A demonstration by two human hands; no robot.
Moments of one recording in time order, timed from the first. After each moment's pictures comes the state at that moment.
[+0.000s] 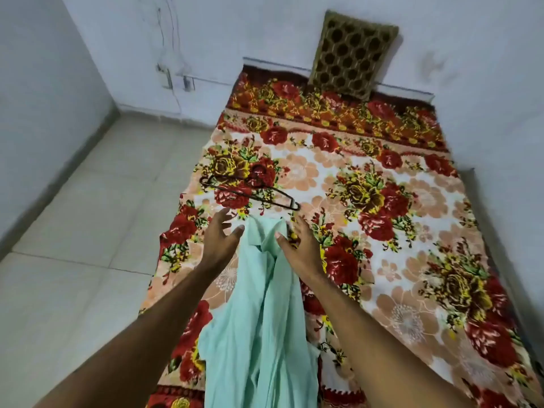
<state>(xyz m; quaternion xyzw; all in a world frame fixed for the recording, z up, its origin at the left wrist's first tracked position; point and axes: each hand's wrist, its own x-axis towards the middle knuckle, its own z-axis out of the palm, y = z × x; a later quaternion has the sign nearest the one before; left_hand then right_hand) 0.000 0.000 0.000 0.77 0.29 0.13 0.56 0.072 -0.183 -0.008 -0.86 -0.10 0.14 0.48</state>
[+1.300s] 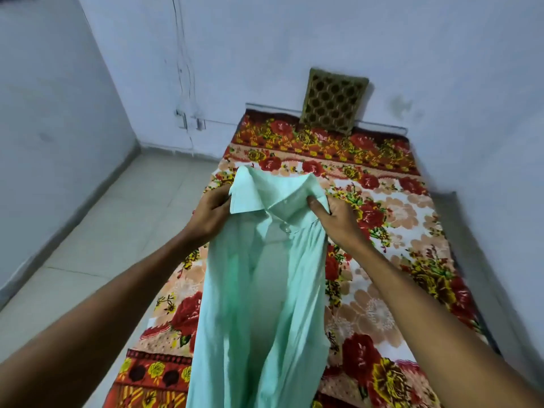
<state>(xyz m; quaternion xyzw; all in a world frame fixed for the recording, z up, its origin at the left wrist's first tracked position) -0.085 -0.028 0.203 0.81 0.06 0.15 0.57 0.040 -0.286 0.200 -0.82 -0.23 0.08 0.52</state>
